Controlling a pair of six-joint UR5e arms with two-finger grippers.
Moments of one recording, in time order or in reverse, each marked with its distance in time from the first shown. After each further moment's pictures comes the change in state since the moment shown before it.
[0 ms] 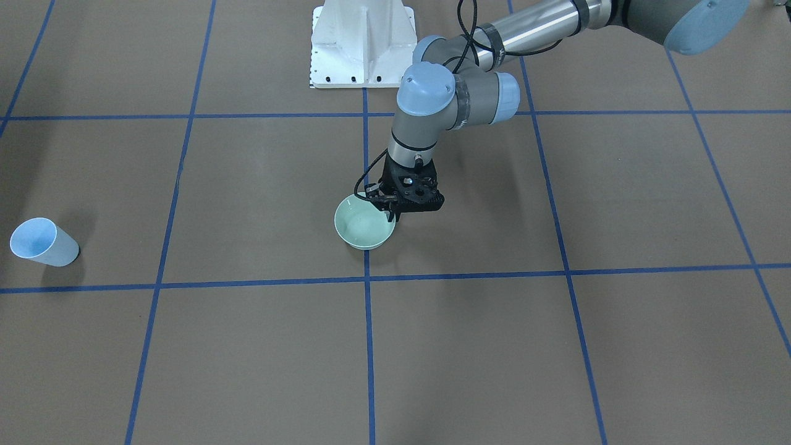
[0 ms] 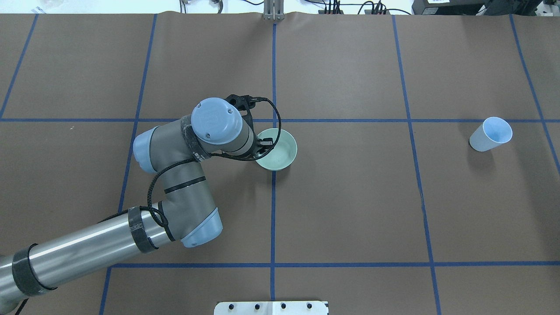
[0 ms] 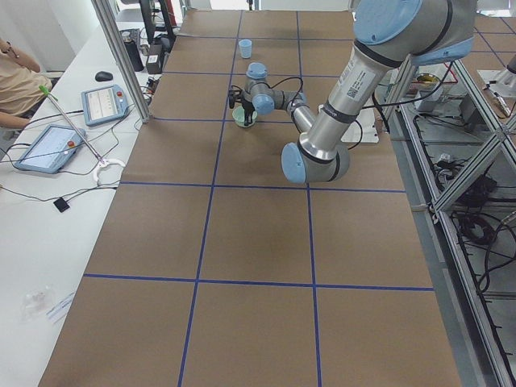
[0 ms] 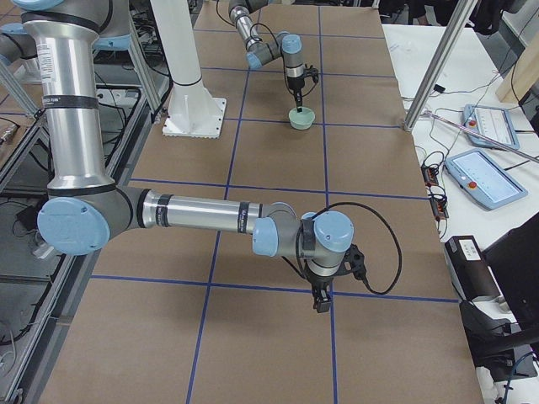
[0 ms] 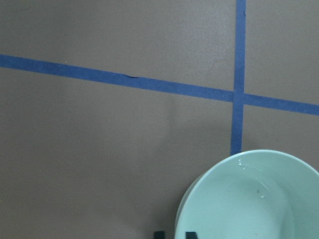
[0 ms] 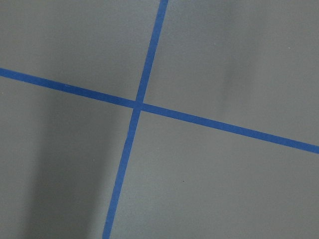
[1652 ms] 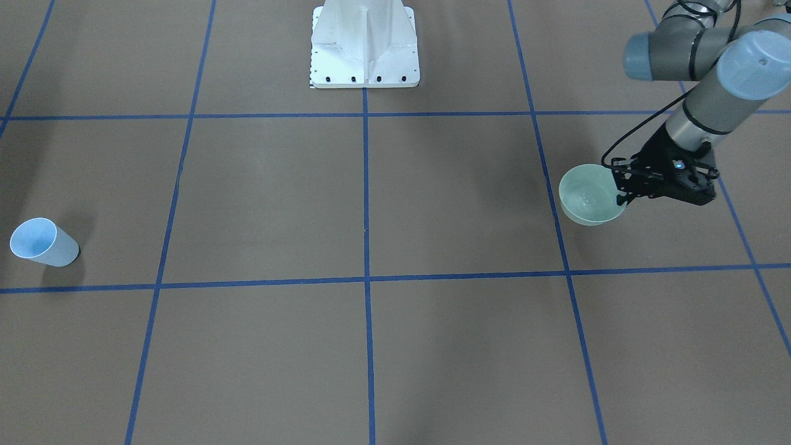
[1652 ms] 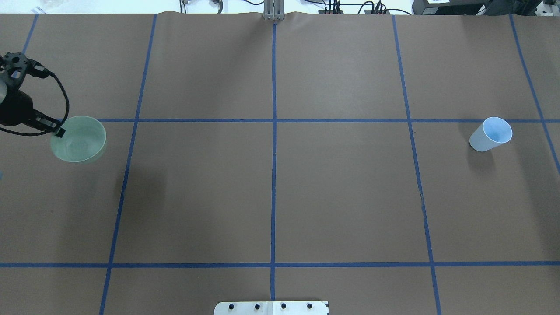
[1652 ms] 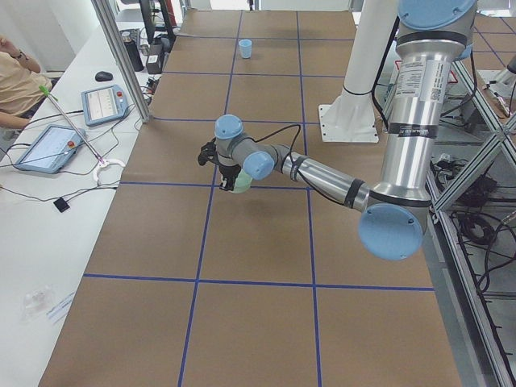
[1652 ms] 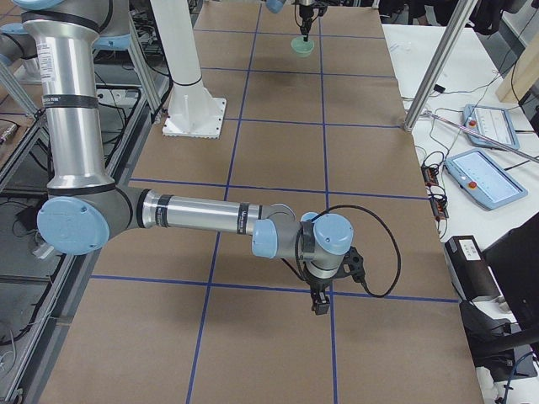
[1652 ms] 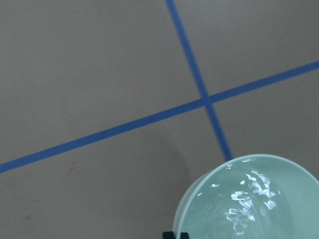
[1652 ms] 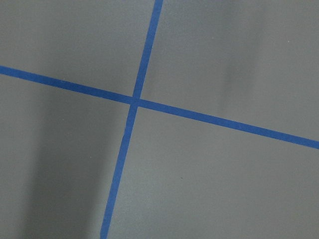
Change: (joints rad) left arm -0.541 0.682 -0.343 0.017 -0.465 0.982; right arm -0.001 -0.002 -0.013 0.000 0.000 -0.001
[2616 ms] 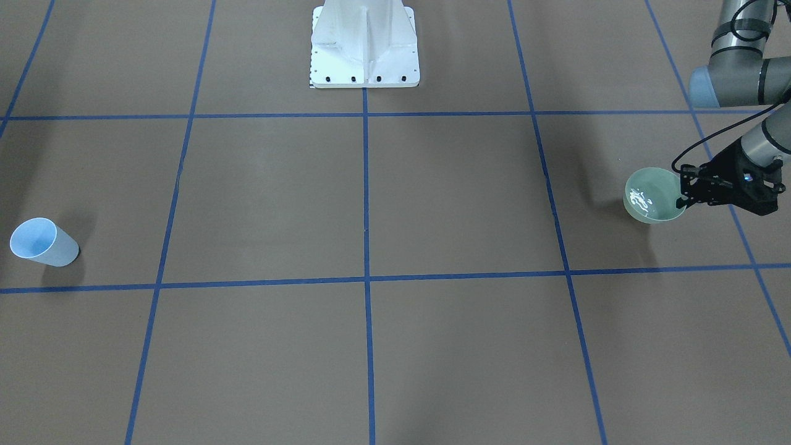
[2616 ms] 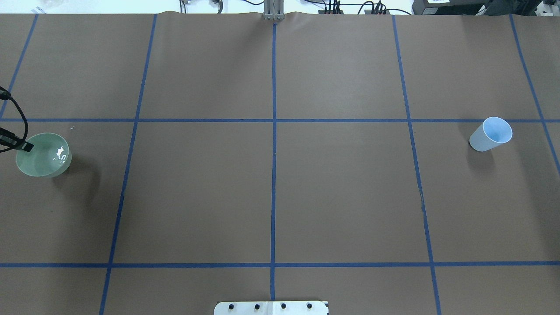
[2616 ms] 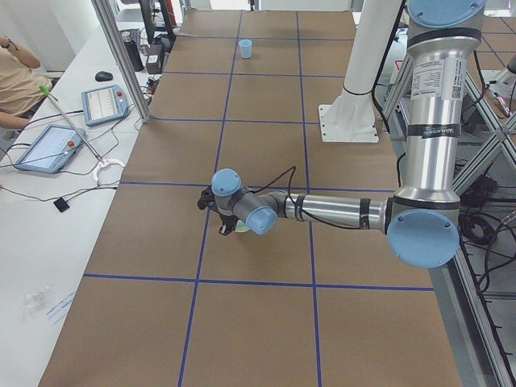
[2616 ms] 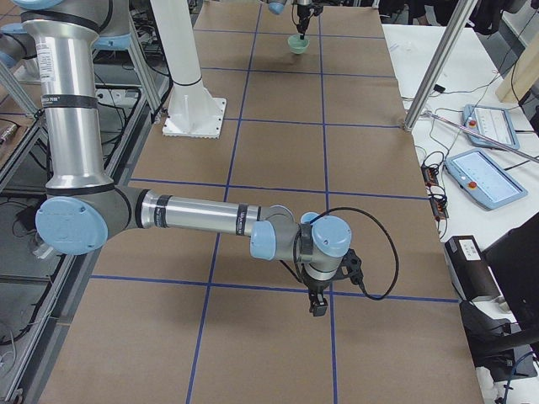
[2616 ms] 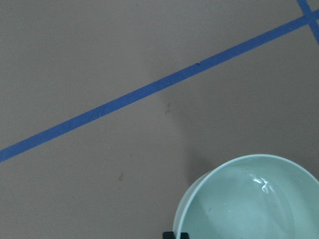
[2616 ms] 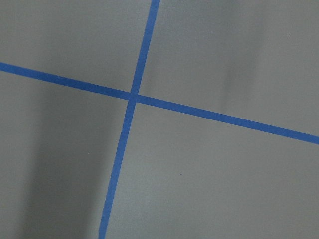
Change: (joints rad) left arm -0.061 0.070 0.251 -0.286 -0.078 0.134; right arm 0.000 -0.008 -0.002 0.001 0.000 0.000
